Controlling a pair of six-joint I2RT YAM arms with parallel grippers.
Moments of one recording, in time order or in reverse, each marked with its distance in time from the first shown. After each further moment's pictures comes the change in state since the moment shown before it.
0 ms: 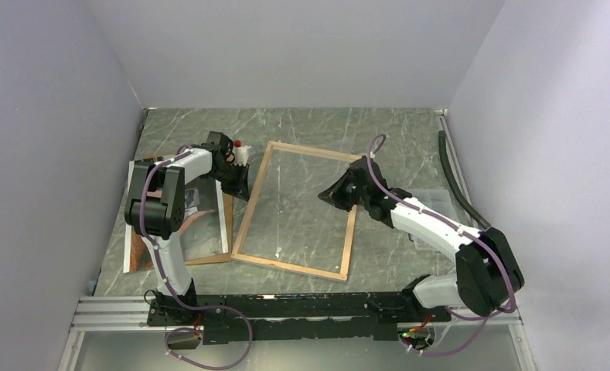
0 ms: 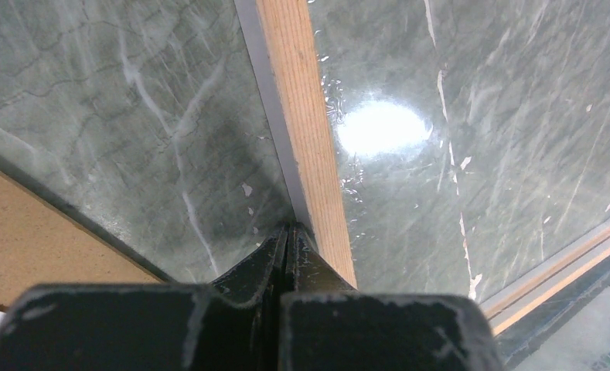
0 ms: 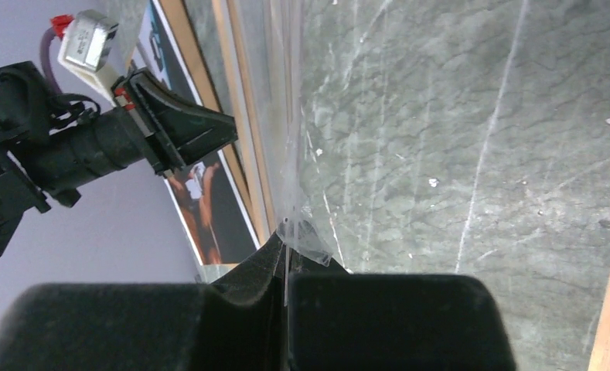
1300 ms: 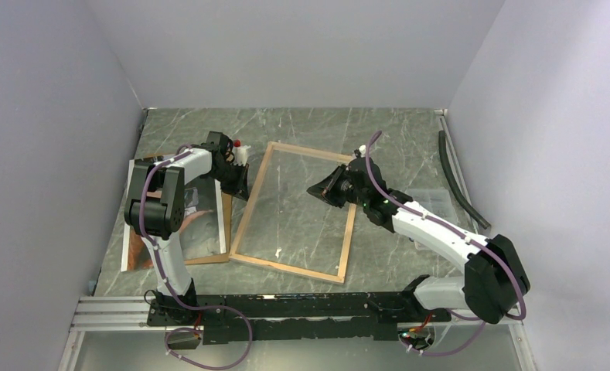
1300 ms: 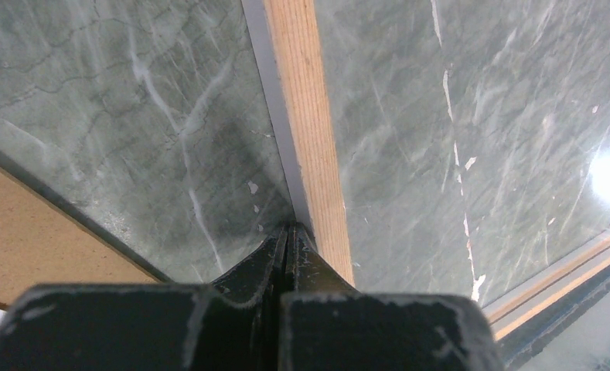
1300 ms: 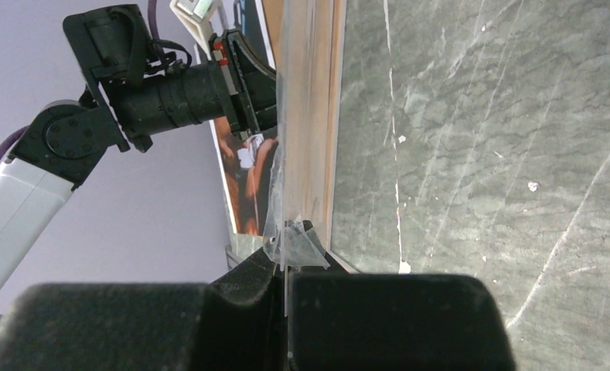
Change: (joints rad) left arm 0.000 -0.002 0.000 -0.001 -0.012 0.000; right arm 0.073 -0.058 0.012 0.112 -0.029 -0.008
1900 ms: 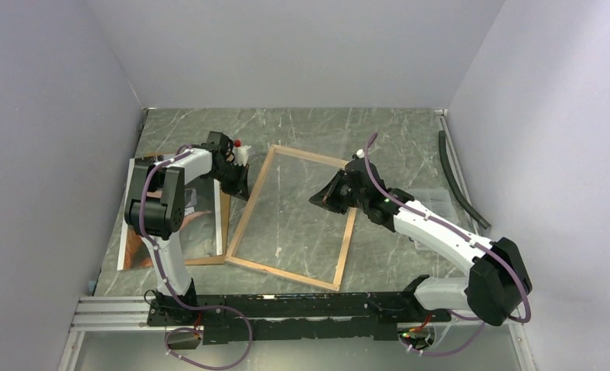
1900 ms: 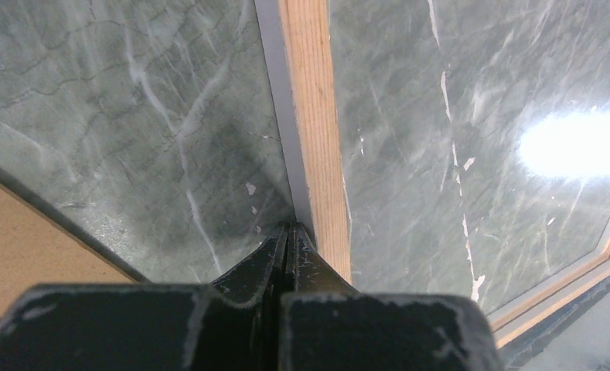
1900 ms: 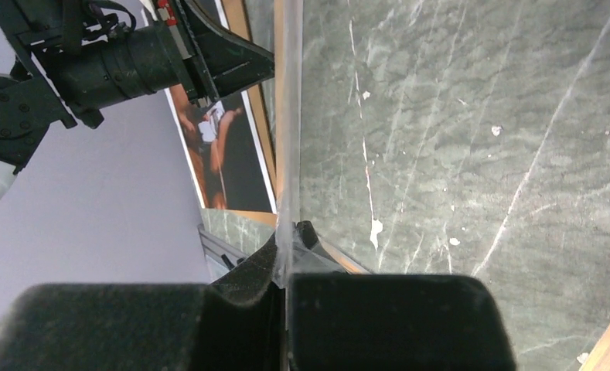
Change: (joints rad) left arm 0.000 -0.002 -0.002 0.002 0.000 0.000; right arm 0.017 -0.013 0.051 -0.190 -0.007 -0.025
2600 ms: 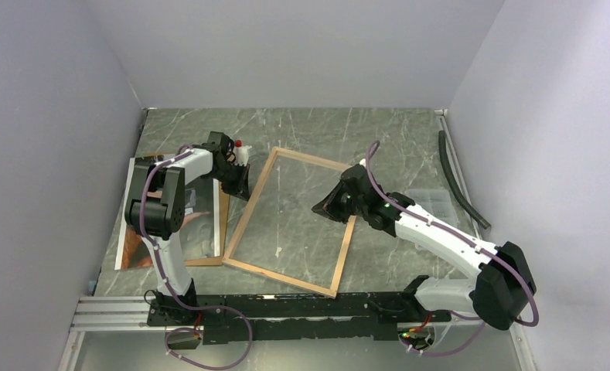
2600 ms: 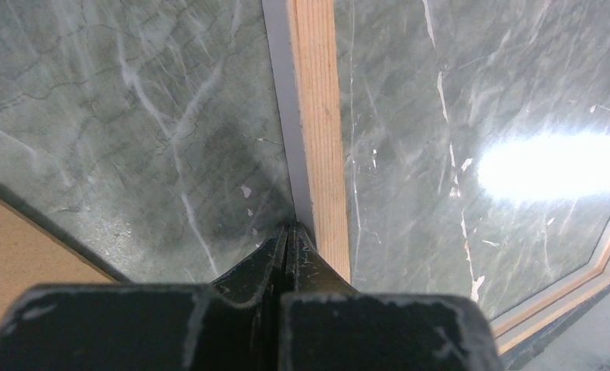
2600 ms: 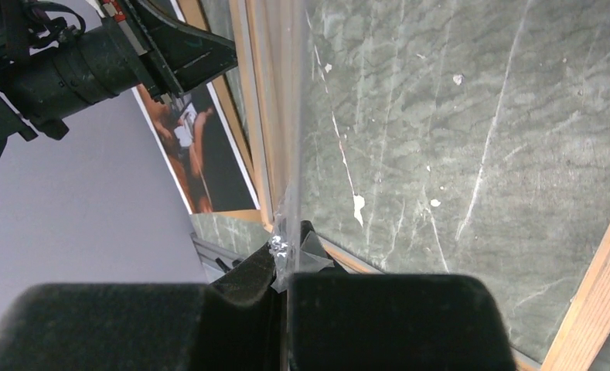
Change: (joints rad) left arm -0.006 0.000 0.000 0.003 0.000 0.000; right arm 0.062 -0.038 -0.001 -0.139 0.096 0.101
